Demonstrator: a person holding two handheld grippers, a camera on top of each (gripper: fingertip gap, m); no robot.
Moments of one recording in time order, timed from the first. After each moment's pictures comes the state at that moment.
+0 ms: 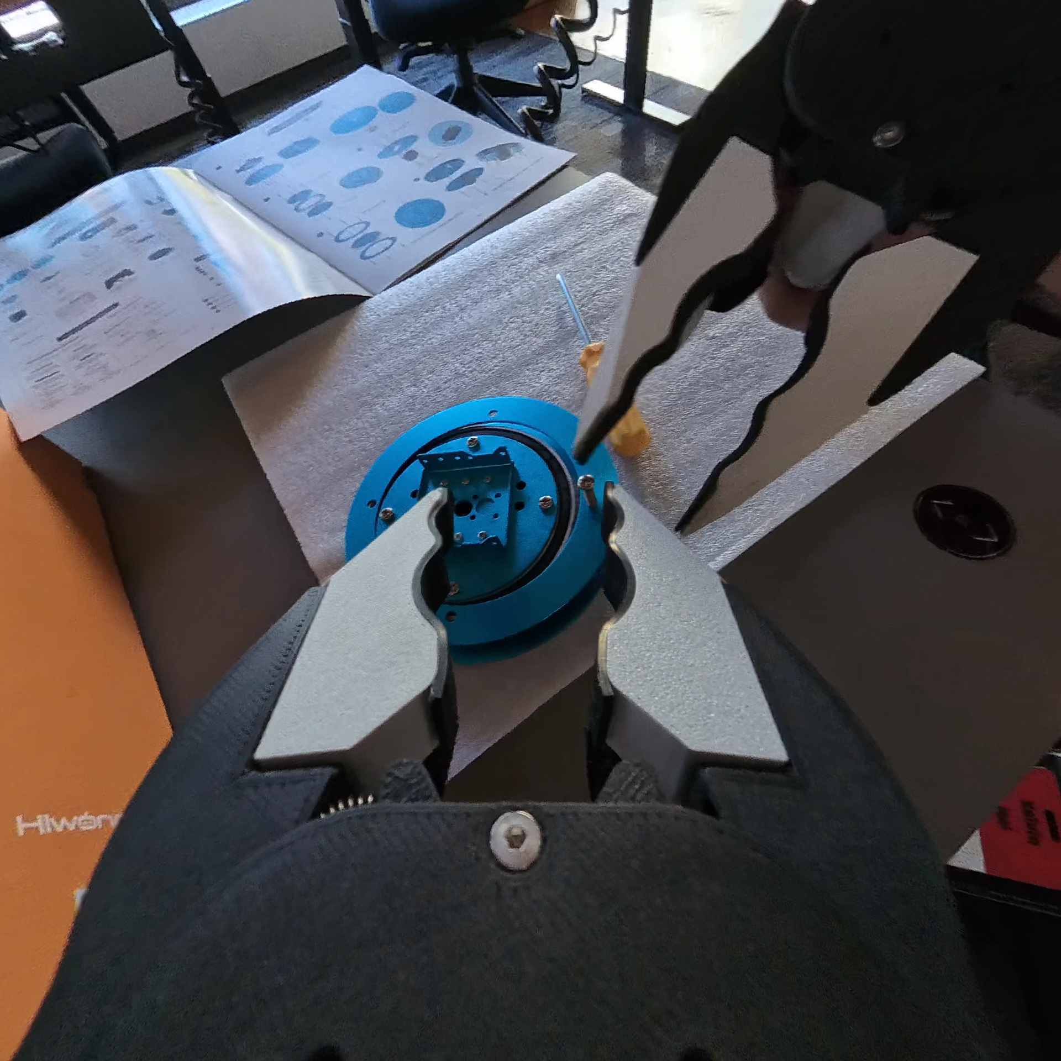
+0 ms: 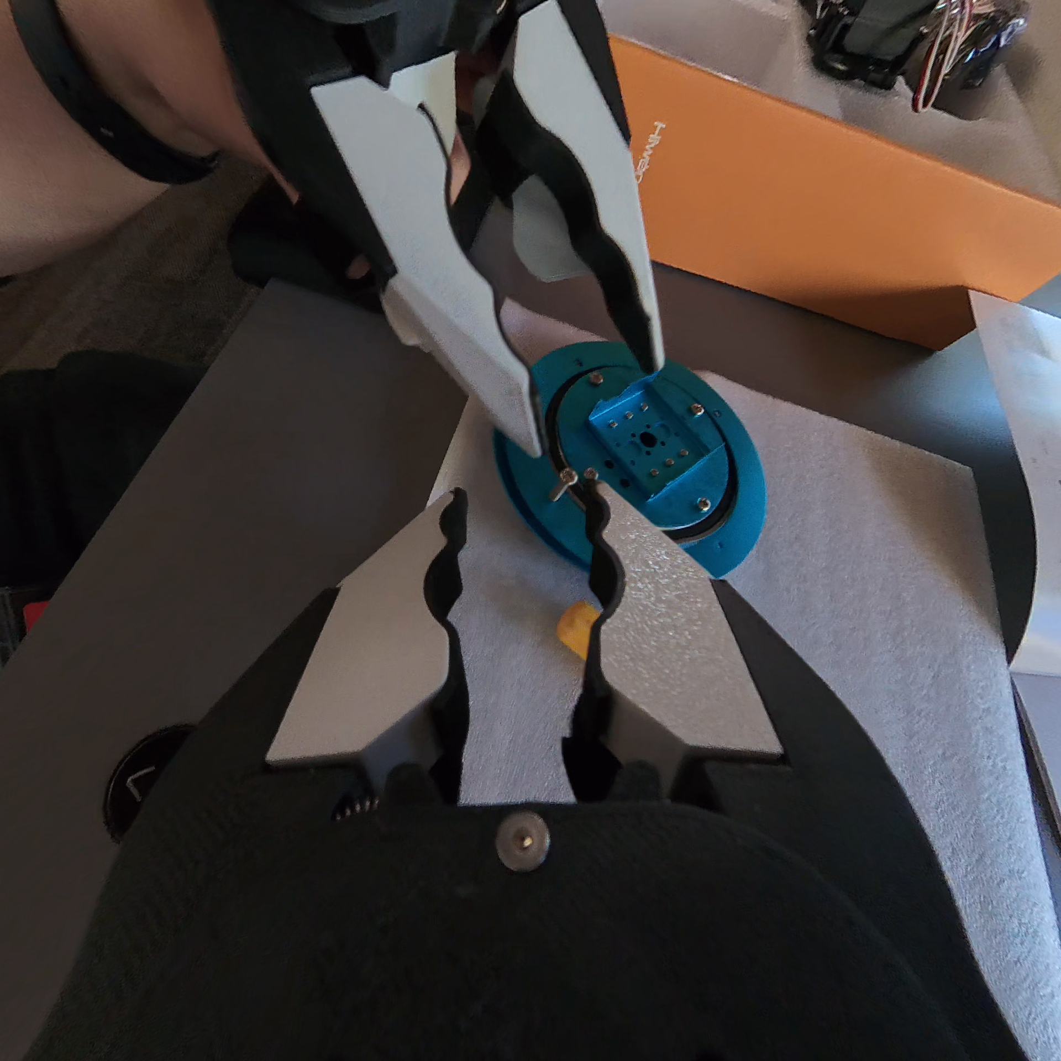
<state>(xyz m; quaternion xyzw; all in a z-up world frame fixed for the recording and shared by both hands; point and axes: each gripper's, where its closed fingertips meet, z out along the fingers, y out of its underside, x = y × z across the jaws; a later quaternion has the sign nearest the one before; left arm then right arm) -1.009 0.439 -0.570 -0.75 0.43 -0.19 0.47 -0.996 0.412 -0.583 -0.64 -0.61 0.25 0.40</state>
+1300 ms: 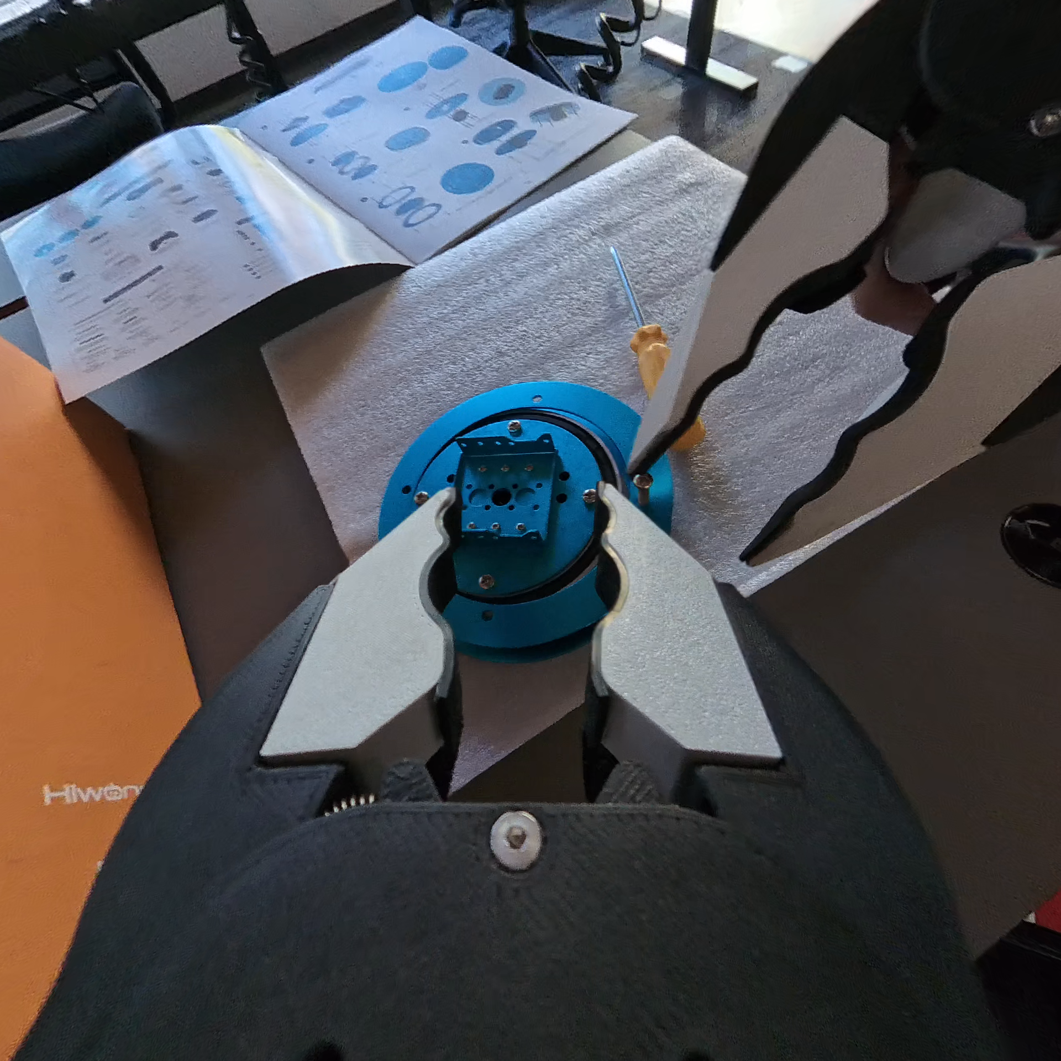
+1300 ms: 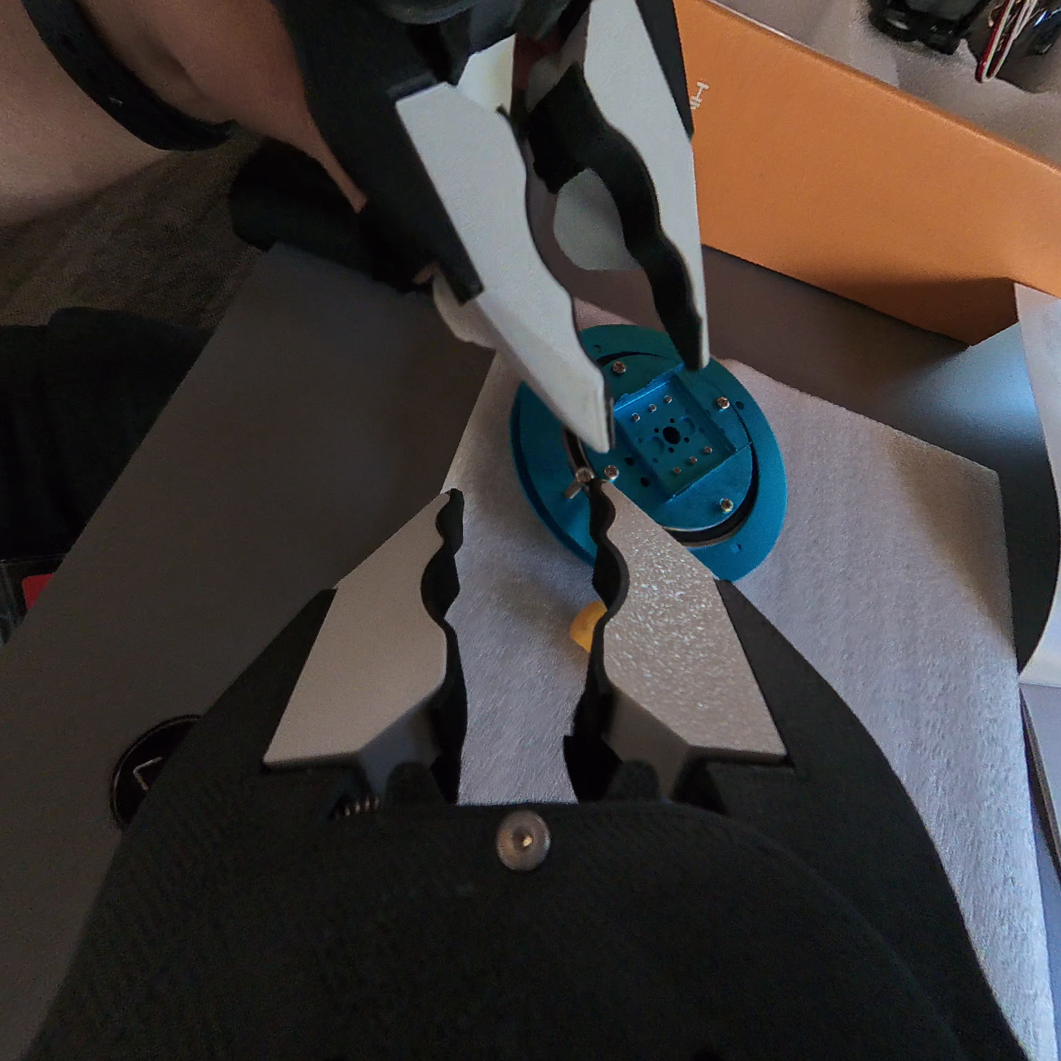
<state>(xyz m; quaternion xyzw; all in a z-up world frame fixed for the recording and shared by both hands) -1.014 0.453 -0.579 -0.77 0.41 -0.16 0.47 -0.998 0.406 -0.592 -0.64 -0.64 0.22 0.38</state>
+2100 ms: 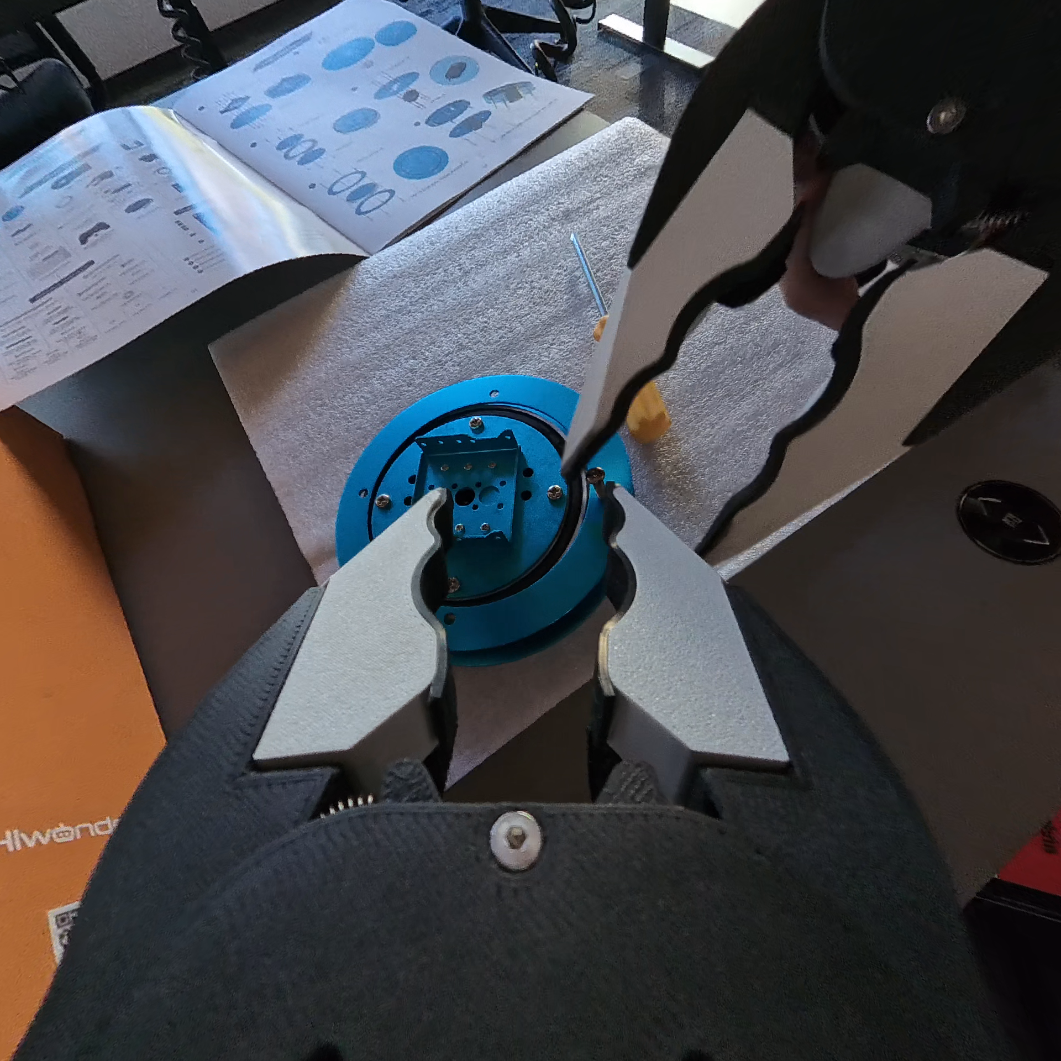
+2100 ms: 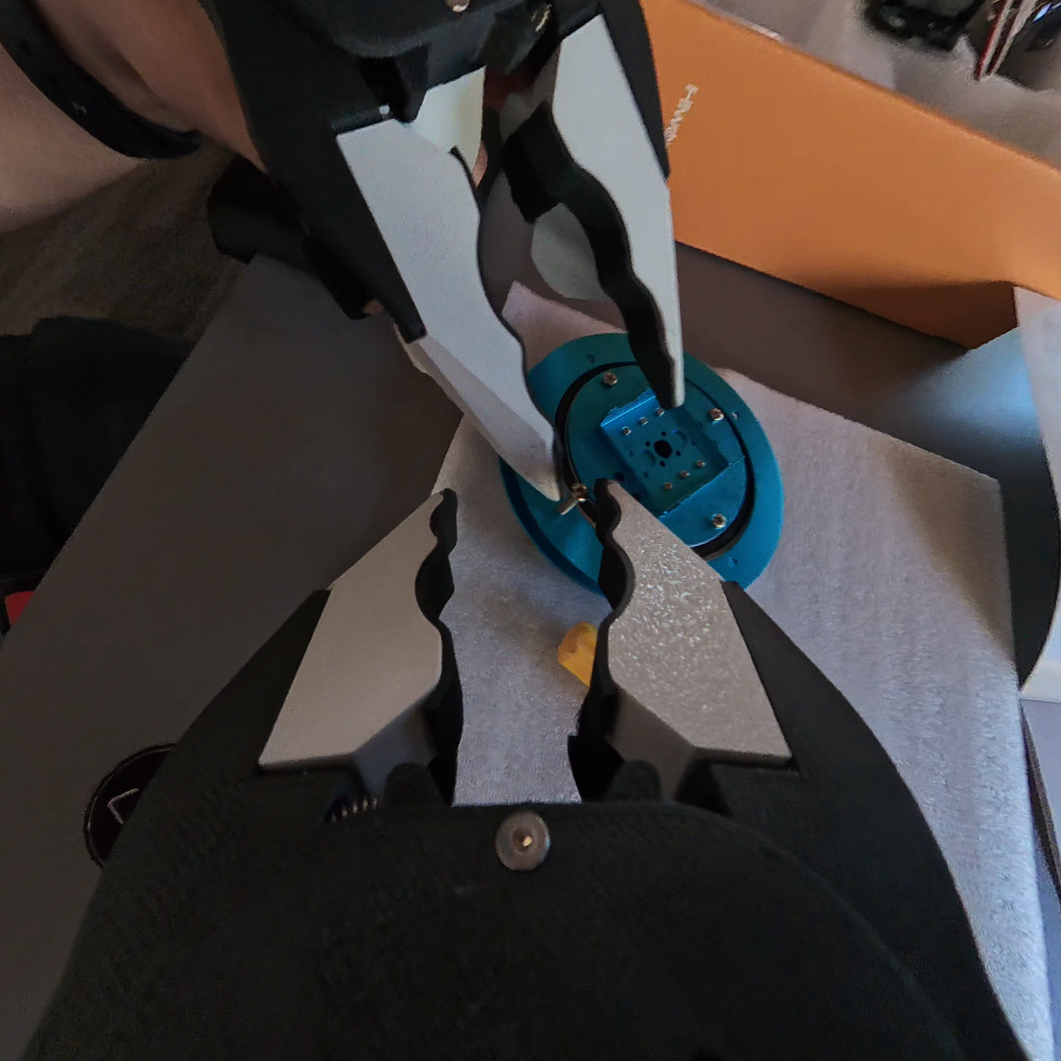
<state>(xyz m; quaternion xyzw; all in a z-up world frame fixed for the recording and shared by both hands) -1.007 0.445 -0.583 -0.76 0.43 -0.17 0.44 -1.006 0.412 -0.593 -0.64 -0.64 0.22 0.37</state>
